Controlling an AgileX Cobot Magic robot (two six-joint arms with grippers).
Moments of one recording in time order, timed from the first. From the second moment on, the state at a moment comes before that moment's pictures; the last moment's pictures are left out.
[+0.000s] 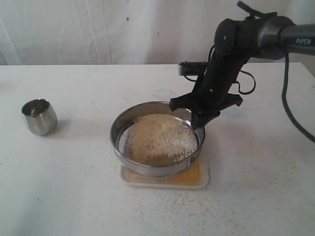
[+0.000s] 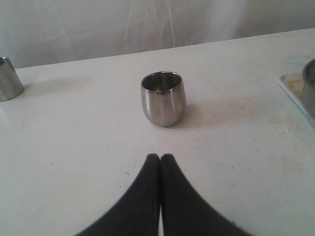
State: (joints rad) left arm 0.04 0.00 0.02 -0.03 0.25 0.10; right arm 0.35 2.09 -1.62 0.20 1.01 -0.05
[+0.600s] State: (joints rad) left arm 0.04 0.00 0.02 -0.03 0.25 0.10; right arm 0.37 2.05 -1.61 0.19 0.95 0.00
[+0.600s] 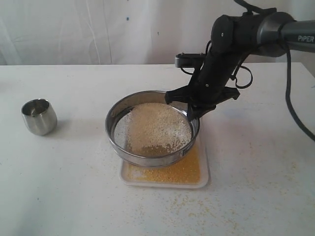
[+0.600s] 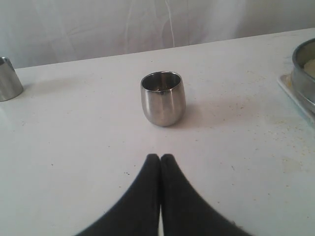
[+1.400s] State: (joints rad) left arm 0.04 0.00 0.02 -0.03 0.25 0.10; right arm 0.37 2.09 -1.61 0.12 0.99 0.00
